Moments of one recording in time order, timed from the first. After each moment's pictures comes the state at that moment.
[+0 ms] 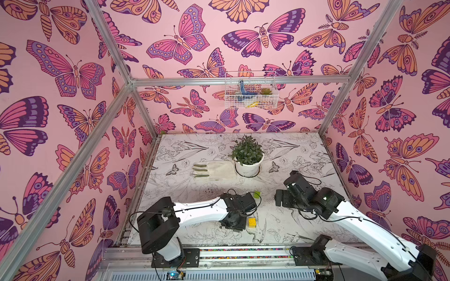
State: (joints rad) left arm -1.11 1.59 0.96 -0.80 0.08 -0.92; right arm 0.70 0.99 0.87 -0.96 0.21 0.72
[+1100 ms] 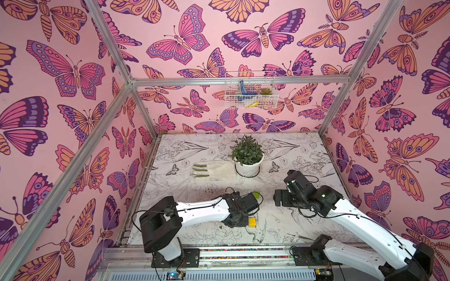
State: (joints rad) left arm -1.12 1.62 0.96 -0.74 -0.05 -1.09; right arm 0.67 1.01 0.87 -0.94 0.14 0.65
